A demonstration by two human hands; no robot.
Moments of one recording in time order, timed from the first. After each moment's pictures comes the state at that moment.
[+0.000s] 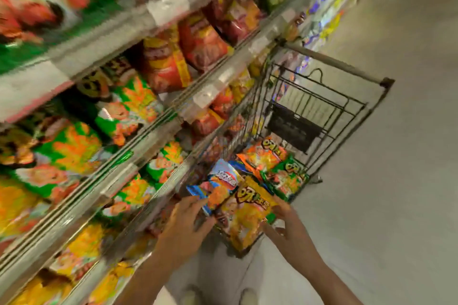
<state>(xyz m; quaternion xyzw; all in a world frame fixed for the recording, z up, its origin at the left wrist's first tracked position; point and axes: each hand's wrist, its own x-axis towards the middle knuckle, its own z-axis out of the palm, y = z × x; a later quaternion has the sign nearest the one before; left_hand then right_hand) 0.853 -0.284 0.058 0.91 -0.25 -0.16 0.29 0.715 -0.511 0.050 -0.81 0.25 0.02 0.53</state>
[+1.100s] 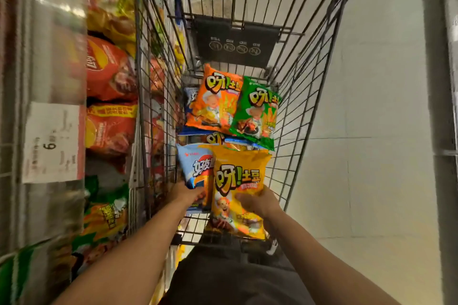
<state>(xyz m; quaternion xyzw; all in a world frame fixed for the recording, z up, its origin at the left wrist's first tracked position) 1.049 -0.398 -0.185 0.85 -0.03 -0.52 0.06 0.846 -0.492 -0.116 -0.33 0.67 0.07 0.66</state>
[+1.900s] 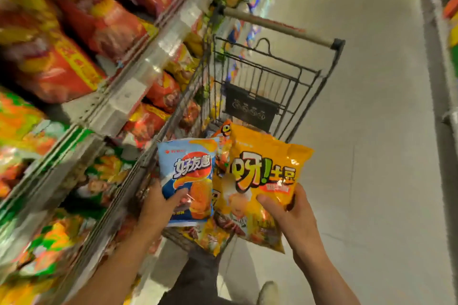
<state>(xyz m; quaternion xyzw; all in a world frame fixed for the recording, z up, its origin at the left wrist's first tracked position) 0.940 -0.375 -0.027 0.82 -0.06 -0.29 0.49 0.714 -0.575 0.052 -0.56 0.44 -0.16 0.68</state>
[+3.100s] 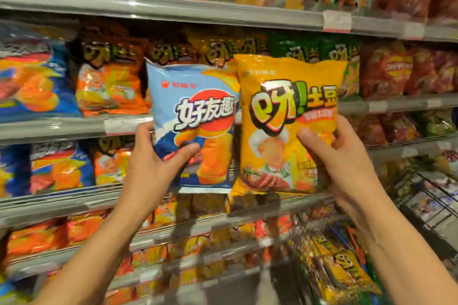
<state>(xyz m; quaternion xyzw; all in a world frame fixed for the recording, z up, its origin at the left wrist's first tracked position) 0.588 0.100 0.318 0.75 0.01 0.36 0.55 0.645 -0.201 0.362 -0.67 -0.19 -0.10 0.71</state>
